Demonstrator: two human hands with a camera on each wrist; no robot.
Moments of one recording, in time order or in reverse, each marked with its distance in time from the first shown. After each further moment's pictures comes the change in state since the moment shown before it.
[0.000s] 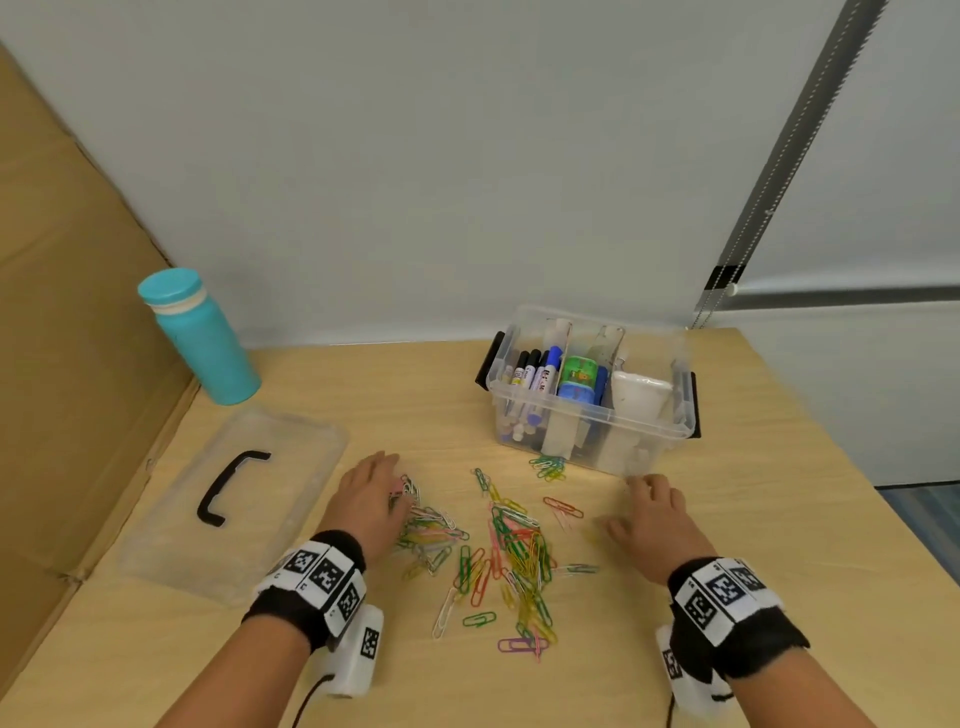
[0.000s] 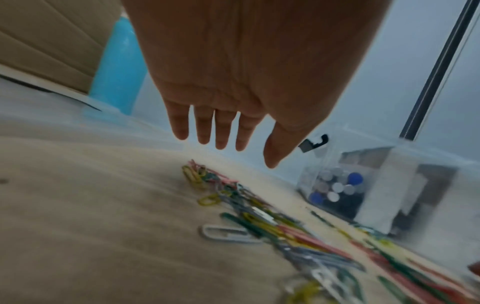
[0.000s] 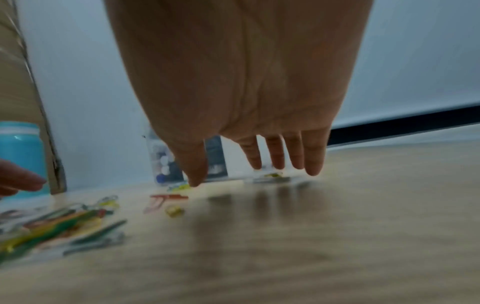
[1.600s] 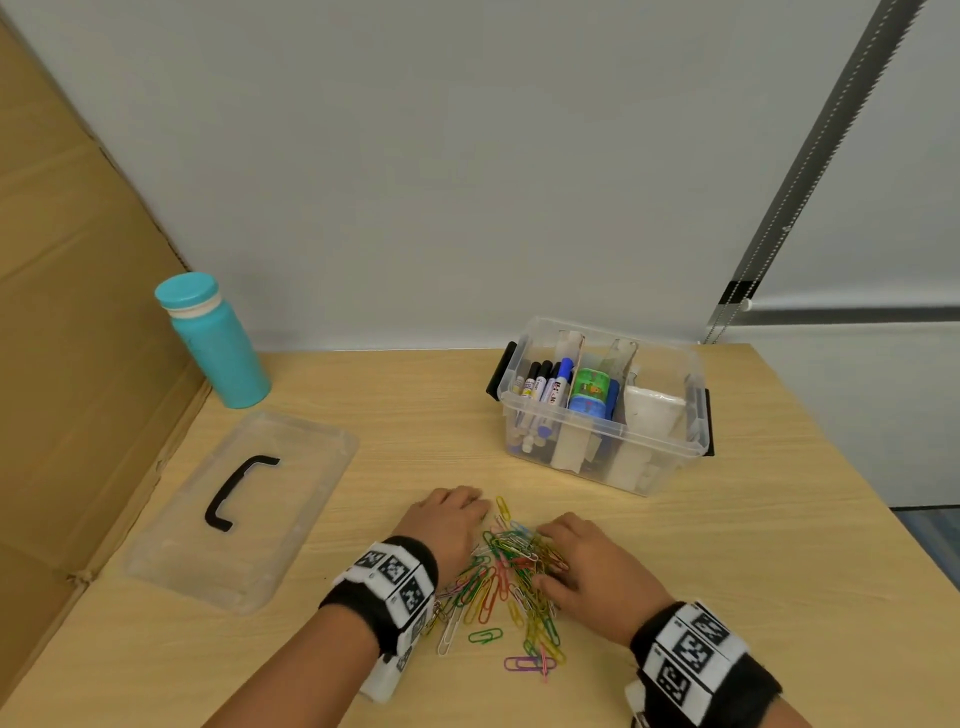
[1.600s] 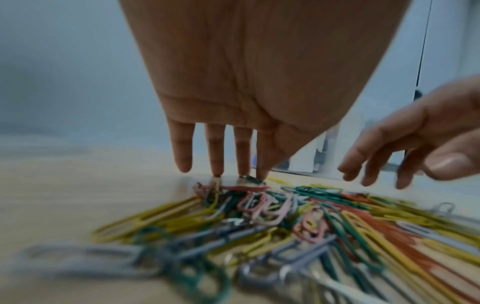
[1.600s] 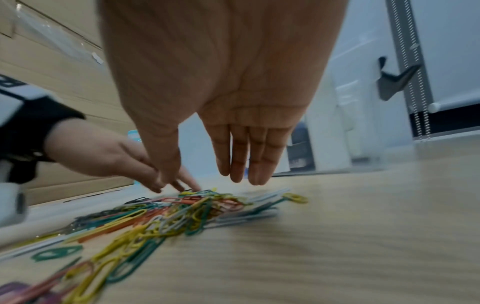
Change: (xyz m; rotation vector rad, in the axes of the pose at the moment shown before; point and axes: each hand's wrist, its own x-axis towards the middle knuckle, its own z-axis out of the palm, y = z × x) left_hand 0.007 0.050 0.029 0.331 -0.302 0.301; right_hand -0.030 -0.057 0.013 0.027 -0.092 -0.474
